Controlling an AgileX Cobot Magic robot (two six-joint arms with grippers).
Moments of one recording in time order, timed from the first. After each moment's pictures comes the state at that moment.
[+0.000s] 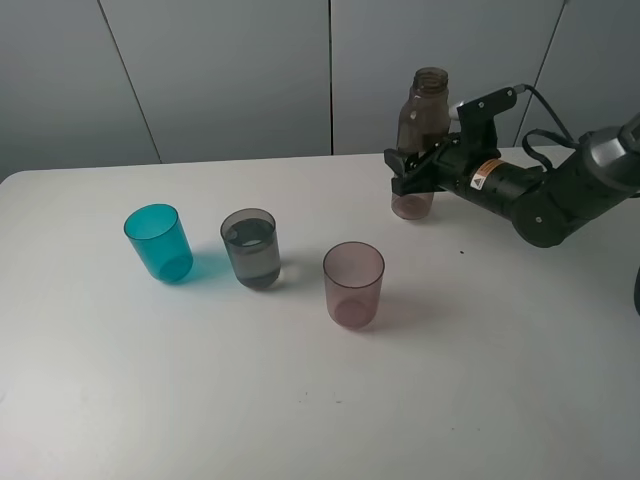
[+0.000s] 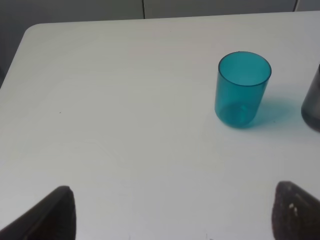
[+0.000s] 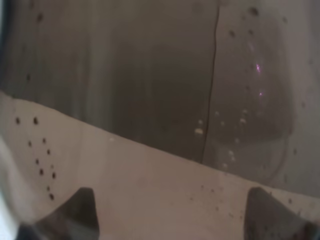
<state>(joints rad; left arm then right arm) -0.02 0.00 -0.51 0.02 1.08 -0.02 0.19 2.16 -0.87 -0.38 -1.00 0.12</state>
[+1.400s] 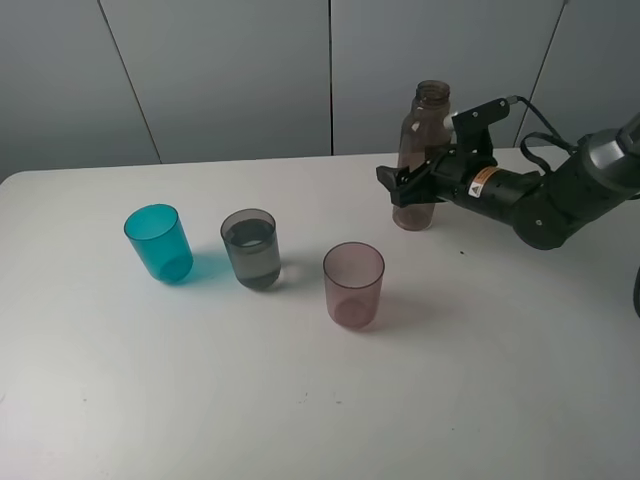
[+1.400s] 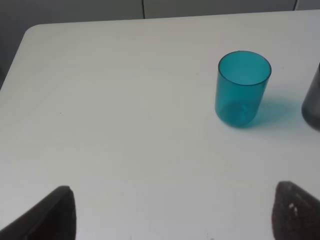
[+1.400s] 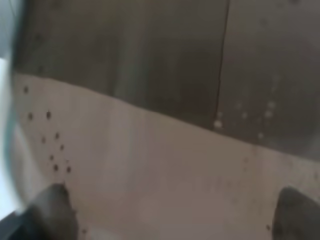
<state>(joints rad) -0.02 0.00 -0.51 0.02 1.08 -0.01 0.19 2.16 -0.87 -0.42 -0.90 0.17</state>
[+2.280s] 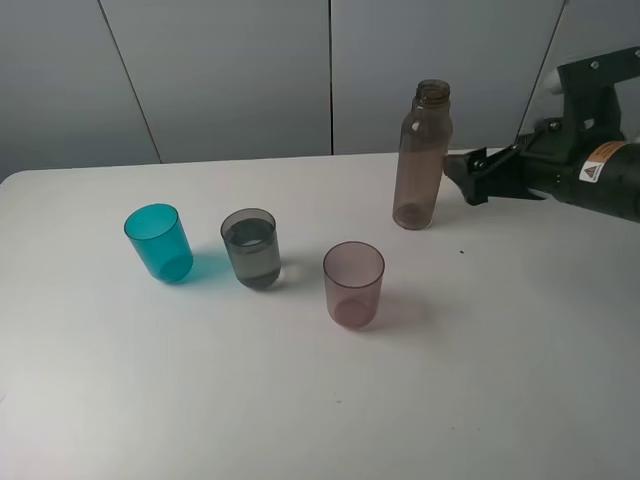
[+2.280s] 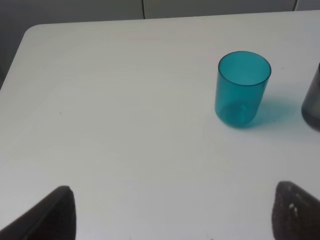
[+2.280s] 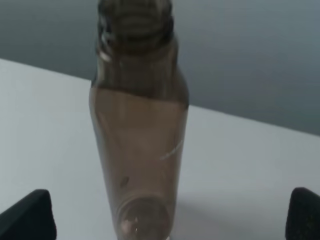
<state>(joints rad) -0.02 0.00 -0.51 0.02 1.08 -0.02 0.19 1.41 -0.48 -0.27 -0.45 0.16</state>
